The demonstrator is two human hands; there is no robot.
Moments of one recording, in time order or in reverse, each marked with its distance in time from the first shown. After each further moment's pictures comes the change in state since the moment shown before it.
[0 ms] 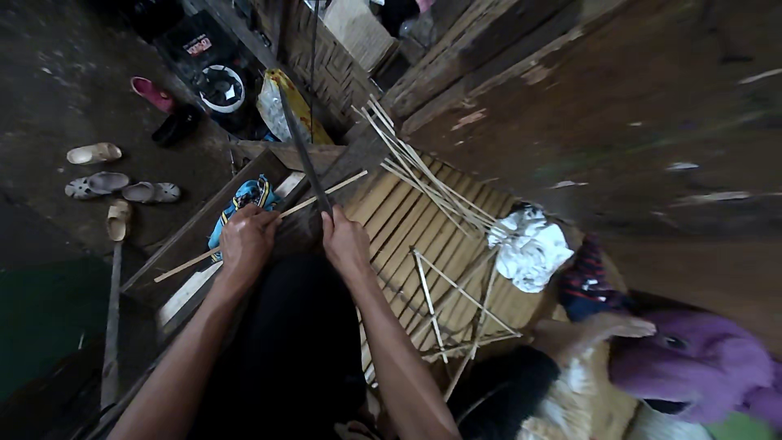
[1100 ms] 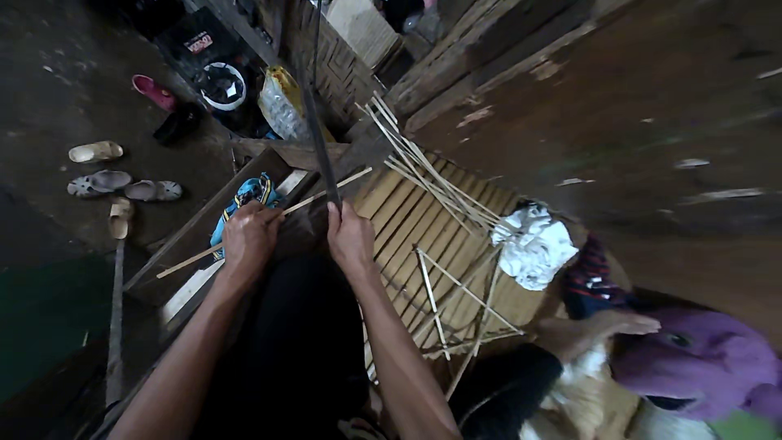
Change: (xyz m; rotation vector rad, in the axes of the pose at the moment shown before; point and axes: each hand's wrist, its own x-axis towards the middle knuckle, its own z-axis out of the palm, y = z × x) left_hand 0.004 0.001 -0.004 0.008 -0.039 -0.013; right_hand -0.005 -0.002 0.001 0.073 0.181 -0.052
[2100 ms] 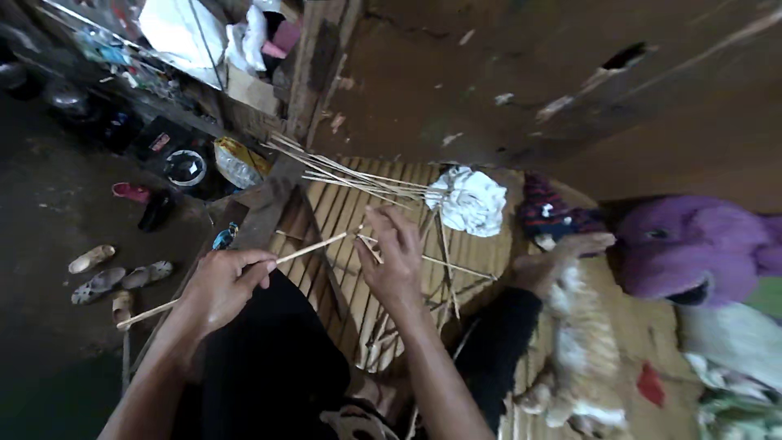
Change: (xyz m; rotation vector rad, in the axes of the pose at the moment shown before) left_hand -0.047 0.131 -0.080 -0.113 -0.460 0.195; right_hand -0.103 0.096 -0.119 0.053 0.771 -0.432
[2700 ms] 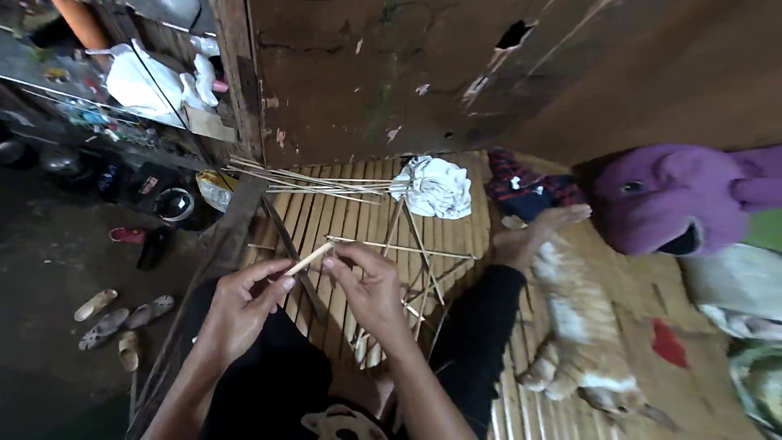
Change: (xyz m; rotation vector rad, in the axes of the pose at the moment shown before) left_hand -0.014 0.059 0.072 -0.335 0.148 0.308; right_hand -0.022 -0.020 -0.060 0.539 0.017 0.379
